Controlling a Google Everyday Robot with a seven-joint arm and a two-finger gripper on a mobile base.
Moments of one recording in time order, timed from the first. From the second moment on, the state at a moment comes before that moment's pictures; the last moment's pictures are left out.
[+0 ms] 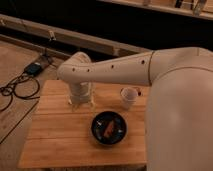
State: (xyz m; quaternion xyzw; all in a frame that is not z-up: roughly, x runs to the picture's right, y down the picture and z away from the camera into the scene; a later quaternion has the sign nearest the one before) arm -0.107 0.101 0.703 -0.26 0.23 0.64 0.68
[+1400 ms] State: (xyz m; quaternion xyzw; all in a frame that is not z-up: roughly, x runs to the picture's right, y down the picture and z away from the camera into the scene) arm -0.022 0.076 0.737 -0.22 0.24 0.76 0.57
